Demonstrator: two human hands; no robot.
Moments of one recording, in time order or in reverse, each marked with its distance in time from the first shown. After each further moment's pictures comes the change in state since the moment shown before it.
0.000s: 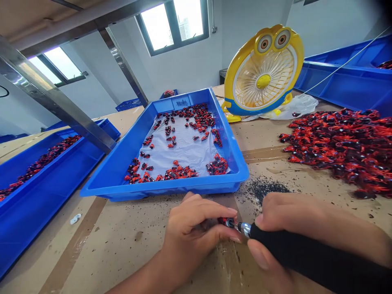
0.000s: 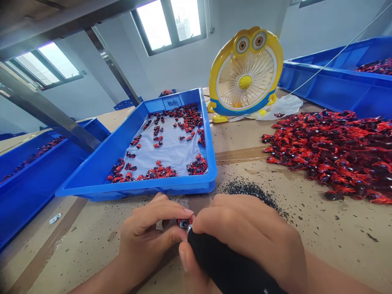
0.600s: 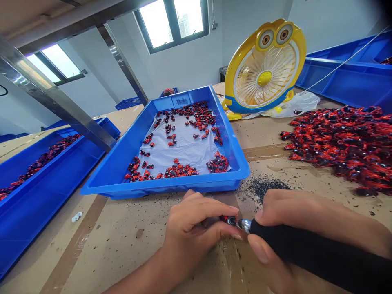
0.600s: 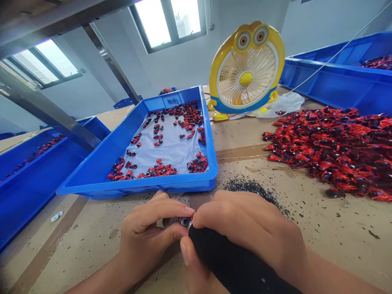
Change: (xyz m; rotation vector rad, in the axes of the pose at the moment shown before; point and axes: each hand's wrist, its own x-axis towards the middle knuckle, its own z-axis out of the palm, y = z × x) left_hand 0.003 0.003 0.000 0.036 0.015 0.018; right_hand 0.013 -0.010 0.002 -0.088 0.095 0.027
